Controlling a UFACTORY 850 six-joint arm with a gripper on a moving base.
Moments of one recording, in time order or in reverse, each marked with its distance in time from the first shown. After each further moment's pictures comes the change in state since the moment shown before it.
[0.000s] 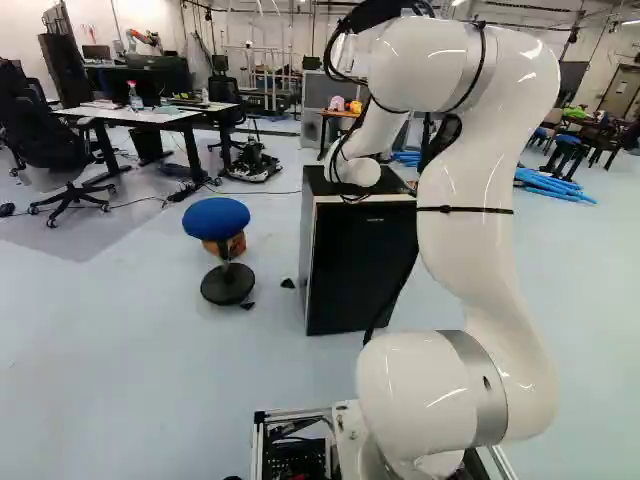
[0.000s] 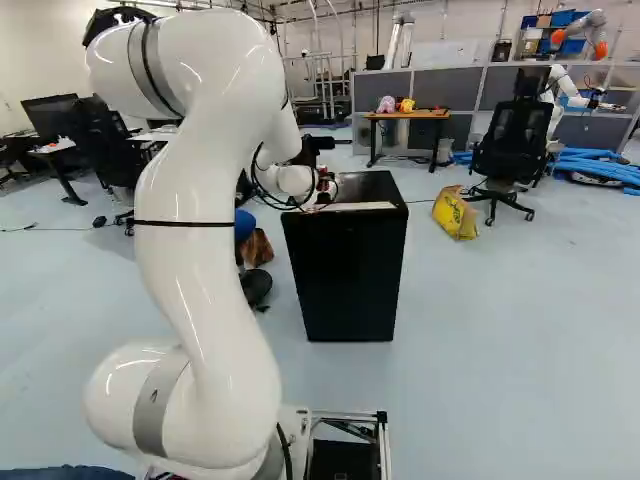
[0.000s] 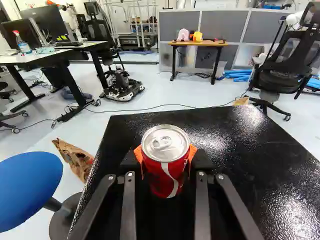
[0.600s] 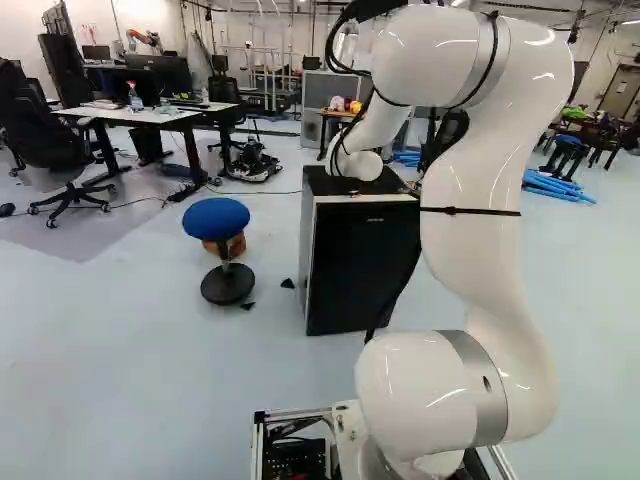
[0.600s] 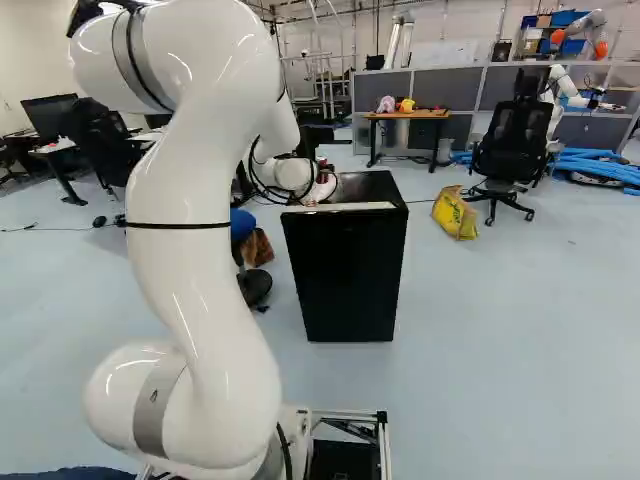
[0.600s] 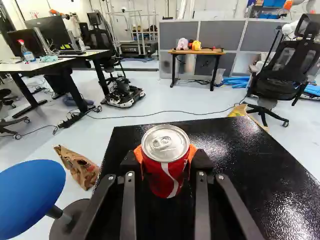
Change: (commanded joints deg) arm 0.0 2.0 0.1 0.0 0.0 0.0
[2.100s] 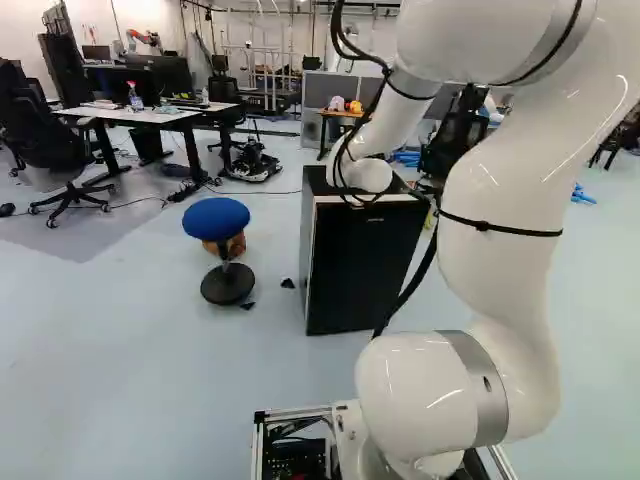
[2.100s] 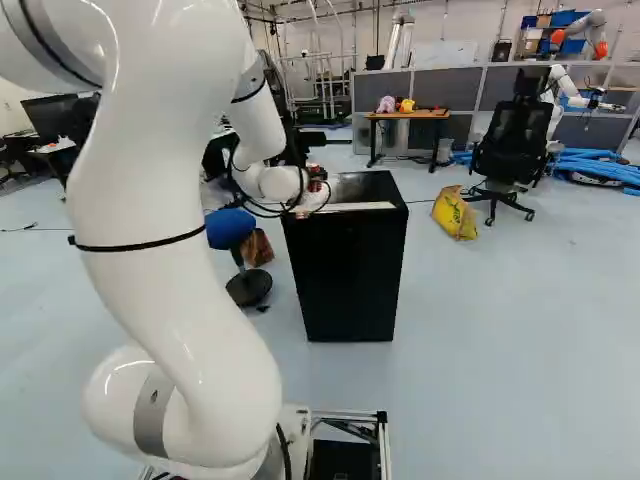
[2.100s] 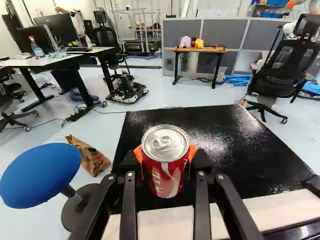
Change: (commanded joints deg) arm 1.1 13.7 17.9 -0.4 3.5 0.0
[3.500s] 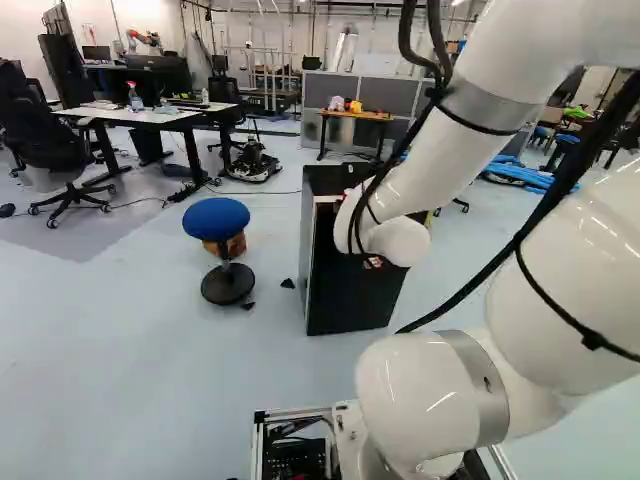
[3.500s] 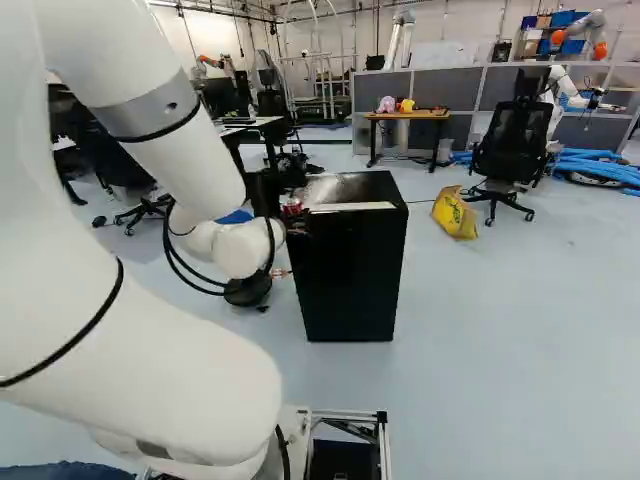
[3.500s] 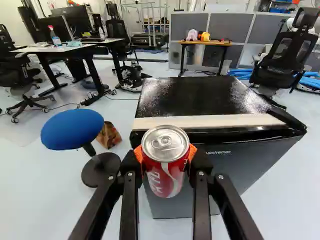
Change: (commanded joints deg) arm 2.0 25.7 33.7 -0.7 6.5 0.0
